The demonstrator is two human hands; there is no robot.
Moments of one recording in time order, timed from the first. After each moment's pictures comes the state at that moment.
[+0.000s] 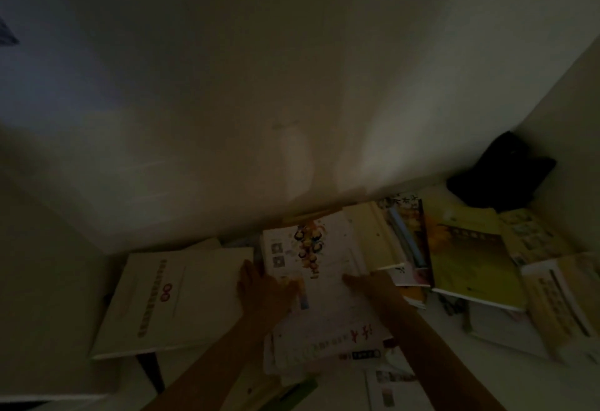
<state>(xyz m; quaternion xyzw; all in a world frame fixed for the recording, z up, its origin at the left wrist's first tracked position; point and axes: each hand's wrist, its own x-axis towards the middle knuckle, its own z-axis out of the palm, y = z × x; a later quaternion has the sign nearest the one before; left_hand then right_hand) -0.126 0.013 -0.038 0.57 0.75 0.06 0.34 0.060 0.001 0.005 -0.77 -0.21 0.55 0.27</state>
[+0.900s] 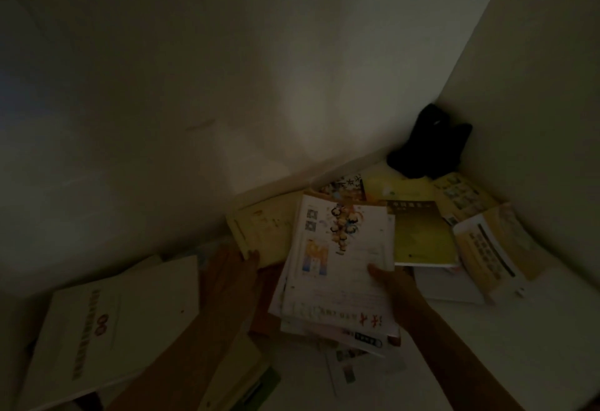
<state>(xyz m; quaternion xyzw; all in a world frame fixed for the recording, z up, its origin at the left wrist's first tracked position) -0.100 0.038 -0.052 0.62 0.69 0.21 0.31 0.162 -0.059 -0.014 -0.66 -0.10 0.55 0.50</state>
